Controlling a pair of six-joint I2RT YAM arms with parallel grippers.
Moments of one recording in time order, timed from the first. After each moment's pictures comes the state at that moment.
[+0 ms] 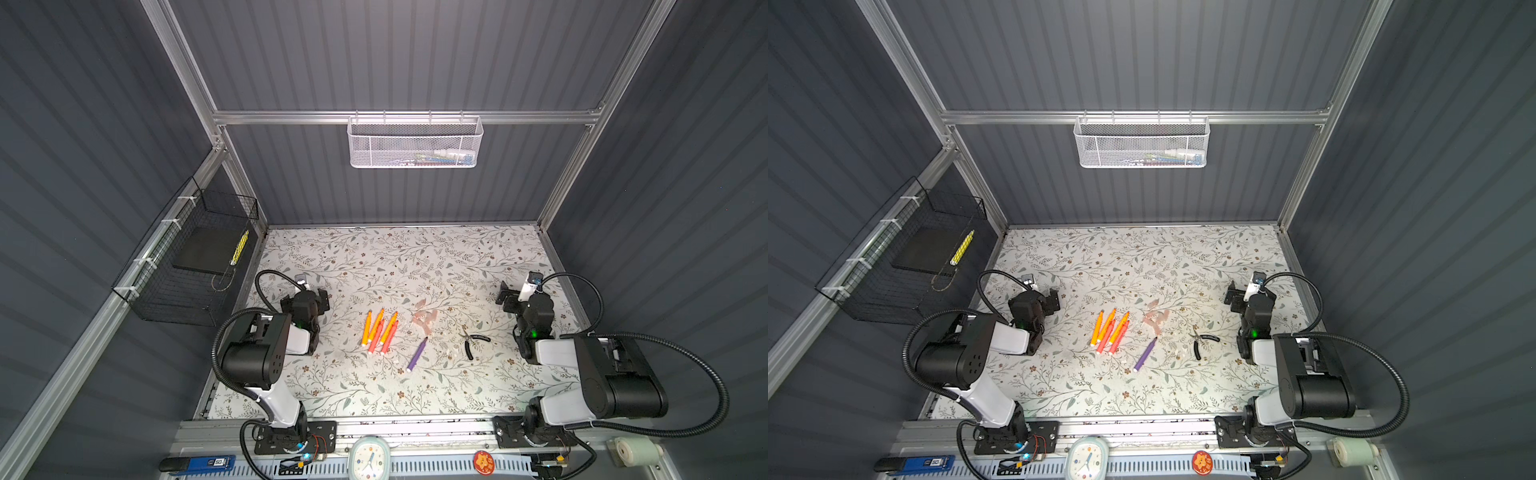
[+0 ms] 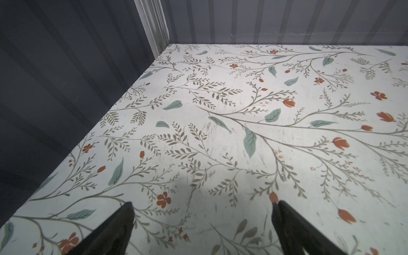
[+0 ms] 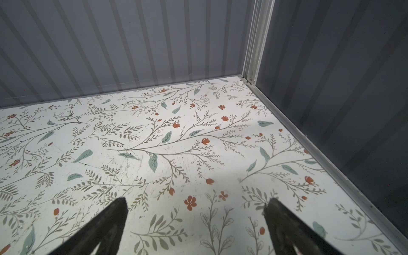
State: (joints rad) left arm -0.11 1.71 0.44 0.85 -0.37 -0.04; right arm -0.01 1.46 0.29 0.93 0.16 0.06
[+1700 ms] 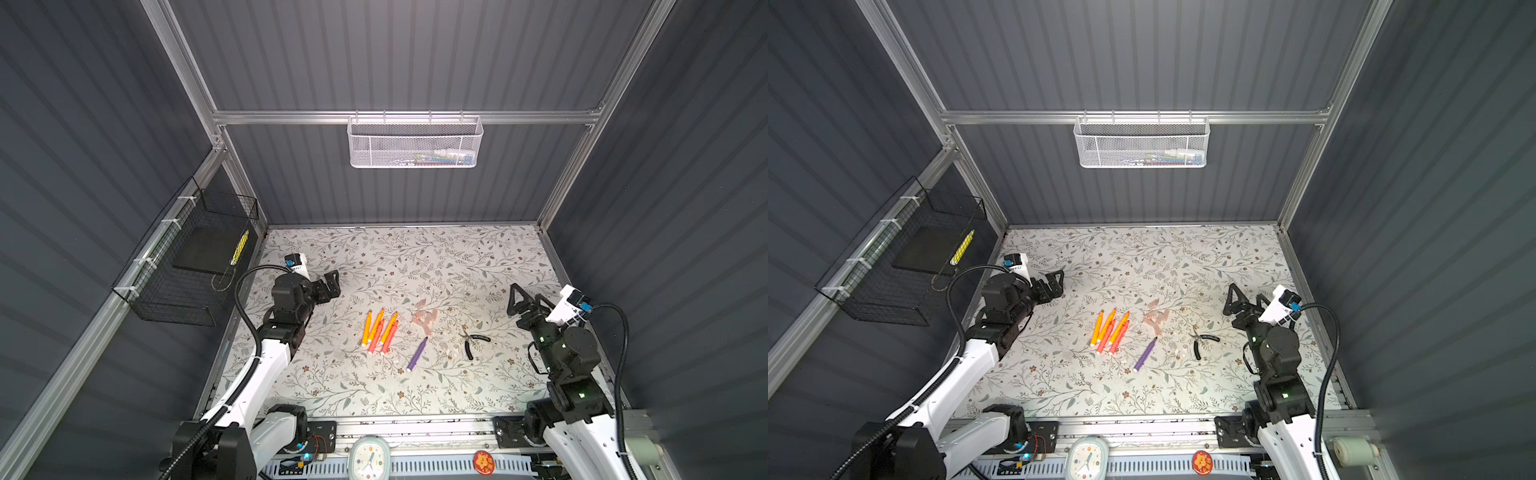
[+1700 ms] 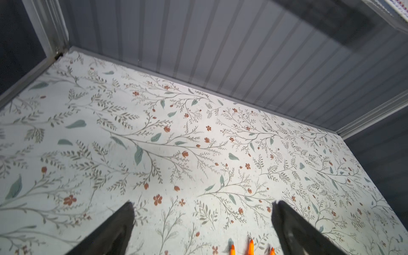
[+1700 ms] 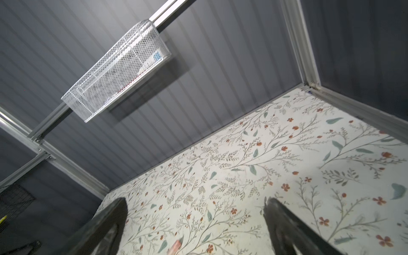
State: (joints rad) left arm -0.14 1.03 0.62 0.04 0.09 -0.38; right arm 0.17 0.36 0.37 -0.03 0.07 0.59
